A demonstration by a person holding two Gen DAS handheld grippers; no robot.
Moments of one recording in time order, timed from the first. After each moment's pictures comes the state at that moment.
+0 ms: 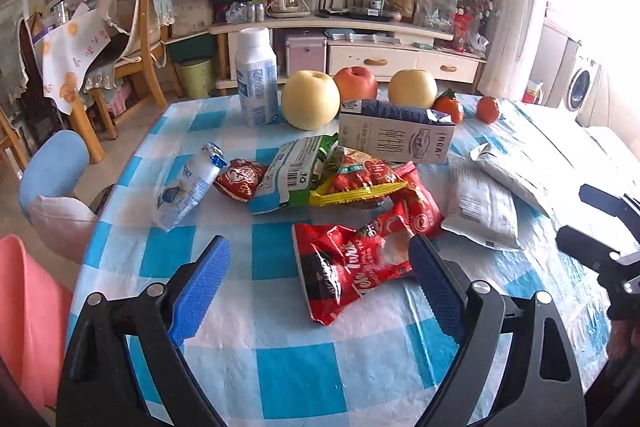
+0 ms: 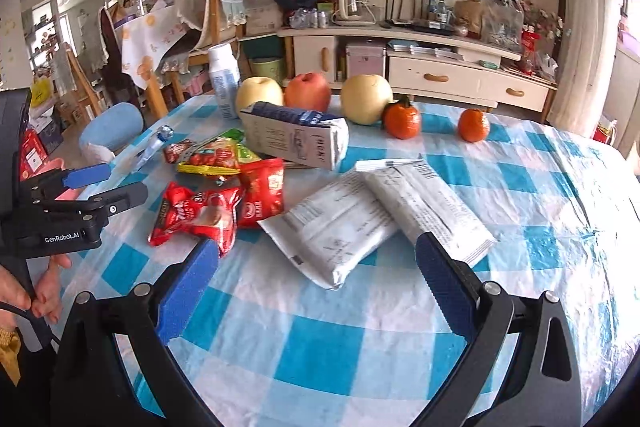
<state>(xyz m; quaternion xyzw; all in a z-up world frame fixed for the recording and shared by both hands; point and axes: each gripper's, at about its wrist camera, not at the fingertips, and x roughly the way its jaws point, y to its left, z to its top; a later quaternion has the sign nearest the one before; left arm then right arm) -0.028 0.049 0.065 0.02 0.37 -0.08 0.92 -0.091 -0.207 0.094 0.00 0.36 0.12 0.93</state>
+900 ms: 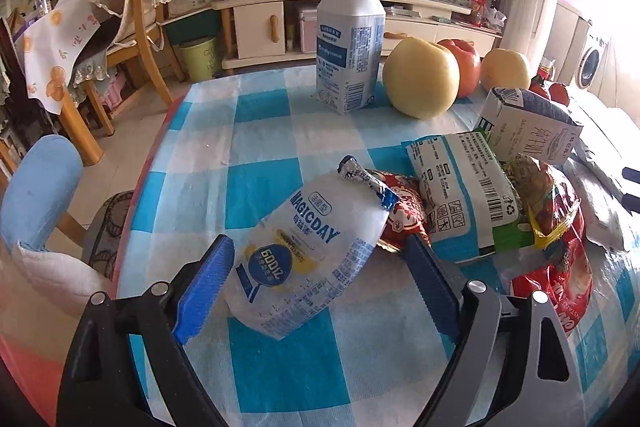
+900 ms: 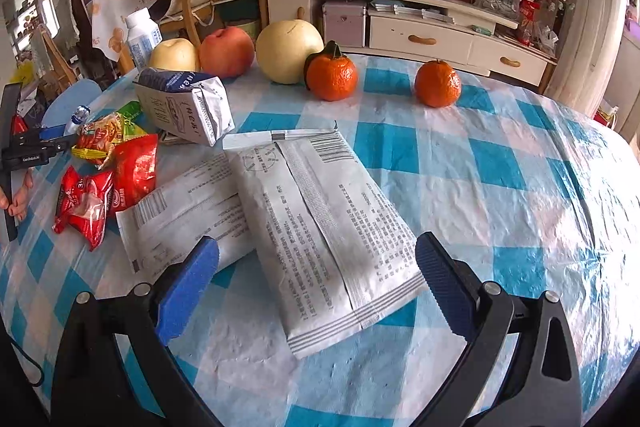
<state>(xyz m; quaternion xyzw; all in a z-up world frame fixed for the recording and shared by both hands) 0.085 0.142 0.014 0.05 0.41 -0.10 0.90 -0.007 -0.282 0.040 -0.02 0.42 0.12 0.90</state>
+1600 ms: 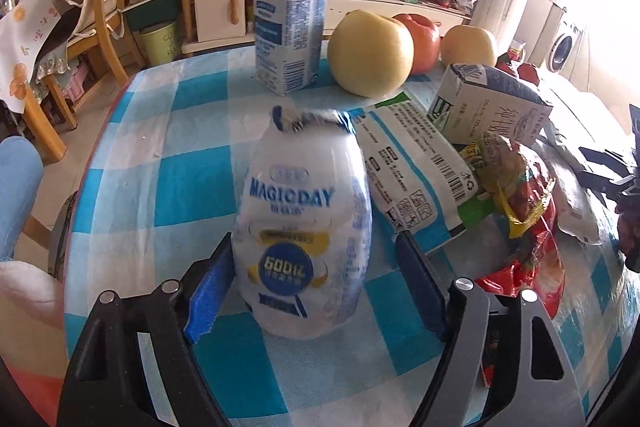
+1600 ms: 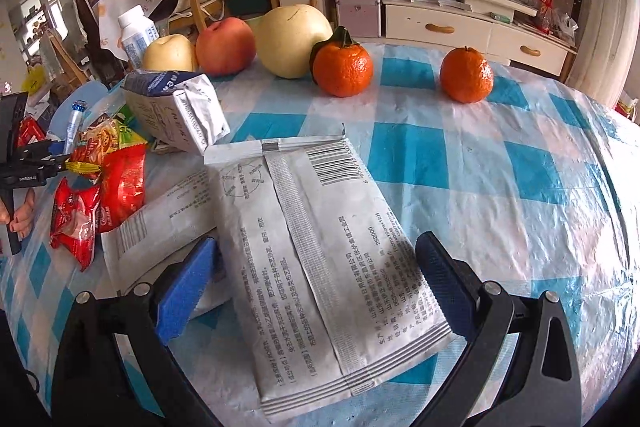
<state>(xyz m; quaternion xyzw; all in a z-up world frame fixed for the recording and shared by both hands) 0.089 0.111 0.006 0.04 0.45 -0.17 0.88 0.021 -0.283 0.026 0.01 0.44 0.15 0.88</state>
